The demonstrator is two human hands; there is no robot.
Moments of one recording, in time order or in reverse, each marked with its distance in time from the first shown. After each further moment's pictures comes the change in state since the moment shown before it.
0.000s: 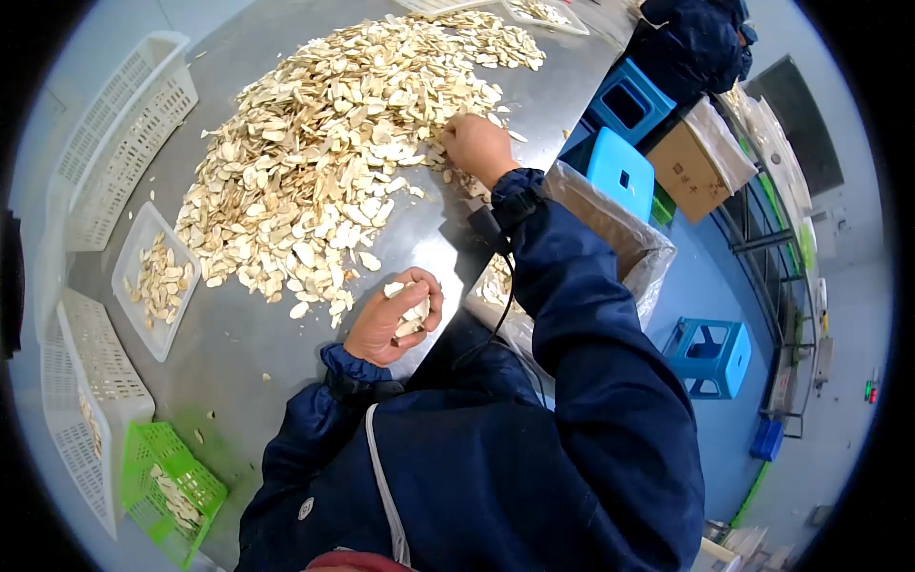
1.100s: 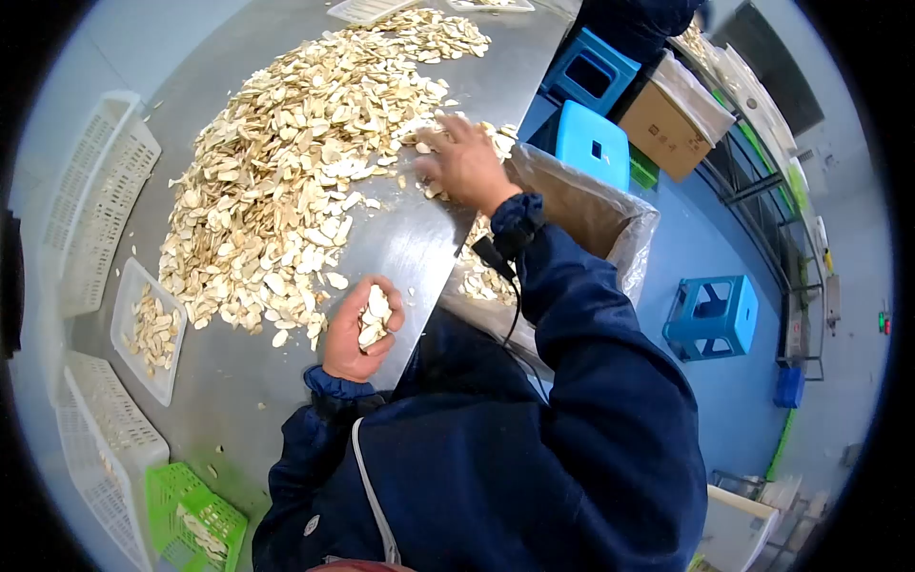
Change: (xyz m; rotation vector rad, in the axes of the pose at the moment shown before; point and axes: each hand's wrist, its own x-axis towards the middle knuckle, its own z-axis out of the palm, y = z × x) left_hand 0.003 -0.005 -0.012 -0.174 0.080 0.047; right_hand -0.065 0.048 -0.008 -0.161 0.208 -0.250
